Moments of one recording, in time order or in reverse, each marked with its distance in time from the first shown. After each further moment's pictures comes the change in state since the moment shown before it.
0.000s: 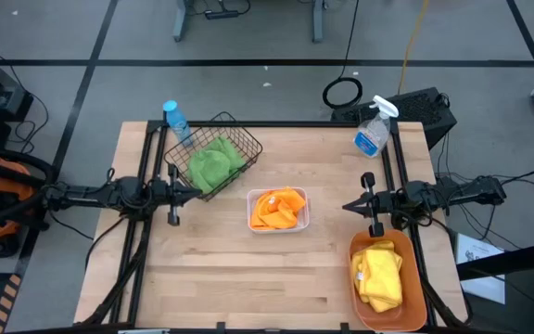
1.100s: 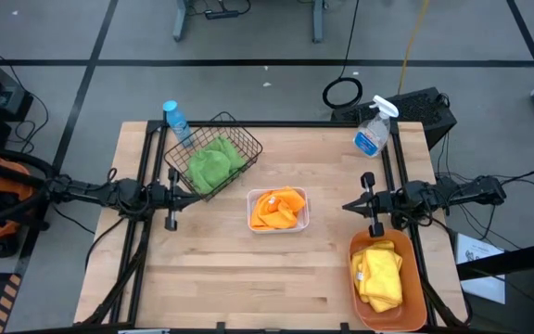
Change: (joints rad) left arm -0.110 0.000 0.000 0.007 -0.048 0.022; right arm 0.000 0.000 0.000 0.000 0.000 0.000
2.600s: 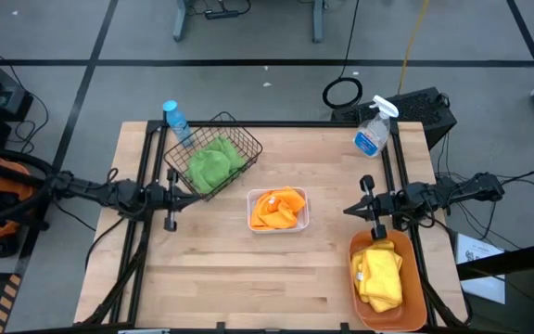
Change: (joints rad) left arm -0.066 0.000 0.000 0.023 -0.078 0.007; right arm 0.053 -0.001 0.000 0.000 -0.002 0.044
